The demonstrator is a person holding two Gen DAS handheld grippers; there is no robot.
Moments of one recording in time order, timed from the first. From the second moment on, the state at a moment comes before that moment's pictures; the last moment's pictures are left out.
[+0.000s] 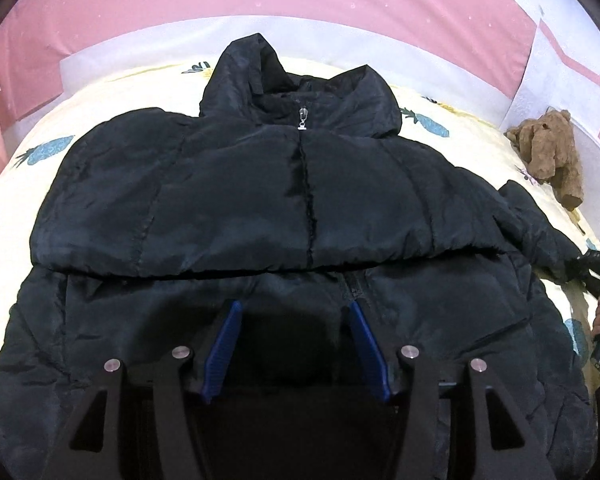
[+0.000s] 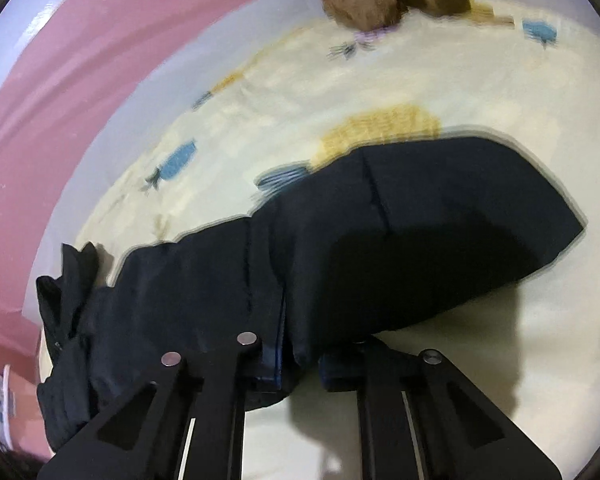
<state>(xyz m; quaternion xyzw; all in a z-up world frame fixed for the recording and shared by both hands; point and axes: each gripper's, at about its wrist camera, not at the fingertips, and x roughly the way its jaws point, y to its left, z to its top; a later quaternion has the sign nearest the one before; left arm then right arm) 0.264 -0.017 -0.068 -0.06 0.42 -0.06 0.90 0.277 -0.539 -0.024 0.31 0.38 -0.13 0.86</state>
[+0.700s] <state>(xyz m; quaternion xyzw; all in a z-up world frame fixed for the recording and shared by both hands) 0.202 0.065 0.002 -0.12 0.35 -0.03 0.93 0.325 -0.286 0.159 0.16 0.31 0.13 0.93</state>
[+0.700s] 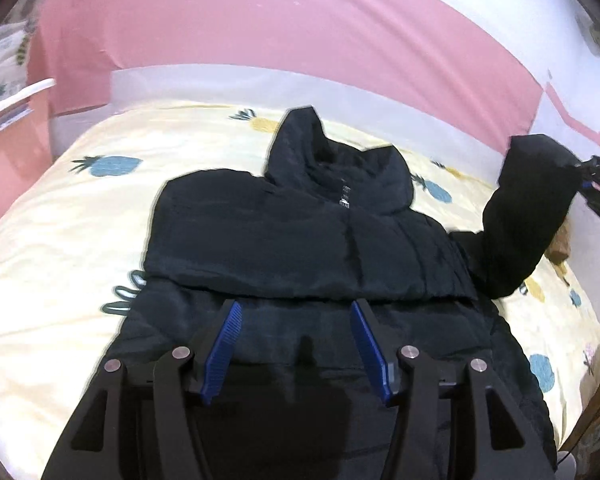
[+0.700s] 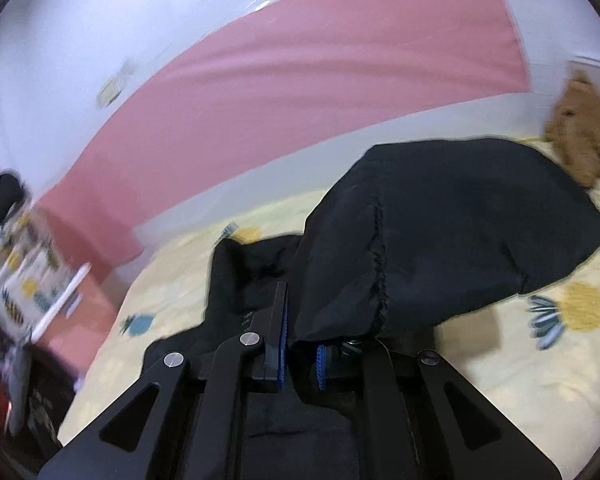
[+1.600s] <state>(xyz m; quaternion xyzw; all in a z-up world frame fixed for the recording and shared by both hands) 0.251 0.110 0.016 -0.13 0.35 -0.01 0.93 0.311 -0.167 0.055 0.07 0.41 0.29 0.86</state>
